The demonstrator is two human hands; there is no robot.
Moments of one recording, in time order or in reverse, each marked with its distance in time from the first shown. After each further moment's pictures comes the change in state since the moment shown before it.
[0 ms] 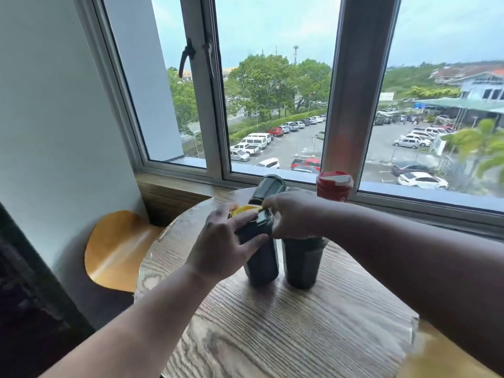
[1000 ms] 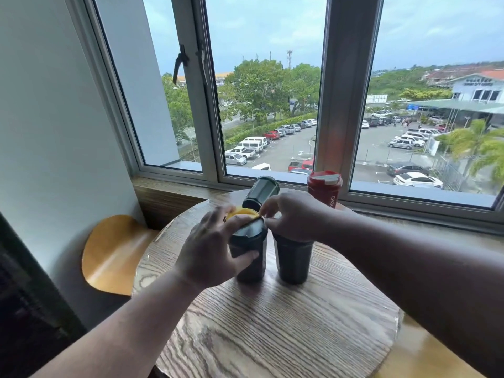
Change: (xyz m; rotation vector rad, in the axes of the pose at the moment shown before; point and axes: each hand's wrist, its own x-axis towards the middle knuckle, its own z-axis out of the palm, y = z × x) left_hand -0.013 0.001 -0.009 0.126 -0.016 0.183; right_hand -0.017 0.015 0.010 0.192 0.155 -0.003
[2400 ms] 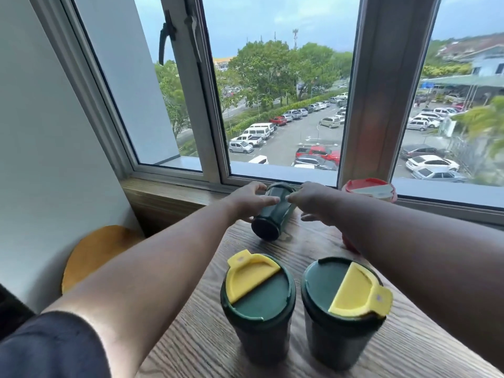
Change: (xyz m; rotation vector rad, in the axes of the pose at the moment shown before) left_hand 0.218 -0.092 0.109 -0.631 -0.548 -0.623; right_hand 0.181 0.100 0.052 0.704 -0.023 0.608
